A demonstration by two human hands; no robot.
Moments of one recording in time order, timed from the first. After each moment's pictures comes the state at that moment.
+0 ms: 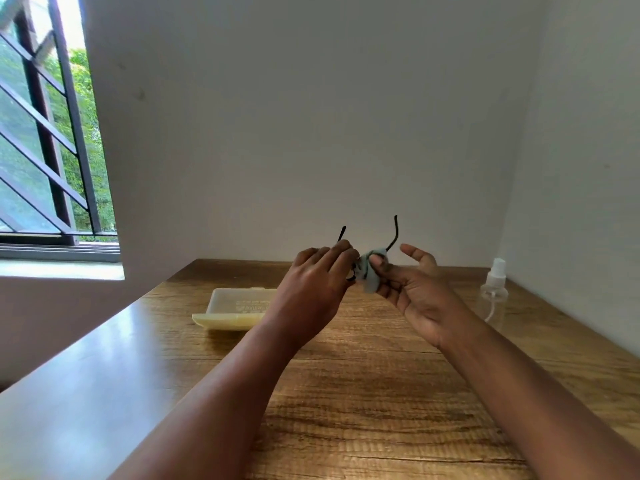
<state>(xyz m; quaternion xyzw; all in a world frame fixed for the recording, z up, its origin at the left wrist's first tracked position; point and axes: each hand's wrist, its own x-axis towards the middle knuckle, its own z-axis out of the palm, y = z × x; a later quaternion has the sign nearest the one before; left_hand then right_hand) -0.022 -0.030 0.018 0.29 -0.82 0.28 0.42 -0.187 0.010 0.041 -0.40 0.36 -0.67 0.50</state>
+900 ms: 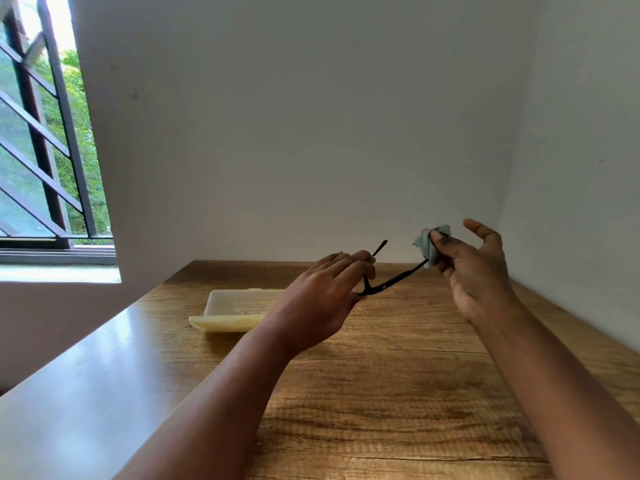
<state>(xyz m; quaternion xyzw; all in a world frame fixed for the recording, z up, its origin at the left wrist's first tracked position) -0.022 -0.012 0.024 0.22 -0.88 0.16 0.38 -0.240 0.002 0.055 -0.34 0.38 -0.79 0.35</state>
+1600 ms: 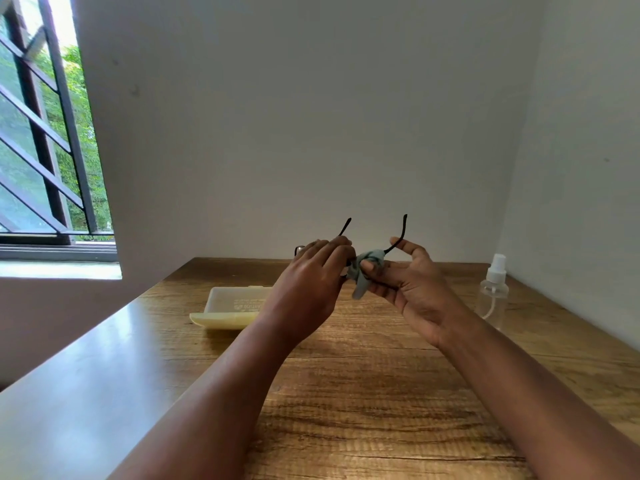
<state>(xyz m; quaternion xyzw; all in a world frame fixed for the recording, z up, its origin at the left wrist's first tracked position) -0.018 -0.017 0.027 0.30 -0.83 0.21 0.42 -0.184 0.013 0.039 -0.45 0.35 -0.65 0.50</state>
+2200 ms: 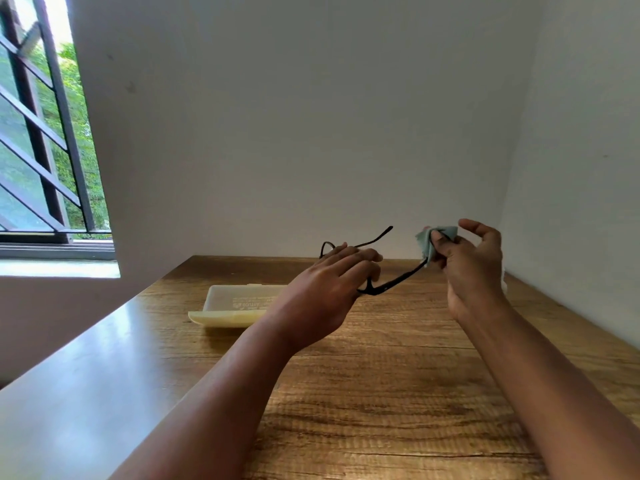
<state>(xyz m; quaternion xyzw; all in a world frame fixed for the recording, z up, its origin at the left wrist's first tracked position) -0.024 -0.013 0.025 0.19 -0.89 0.17 0.38 -0.232 -0.004 0.049 -0.34 0.39 -0.81 0.29</state>
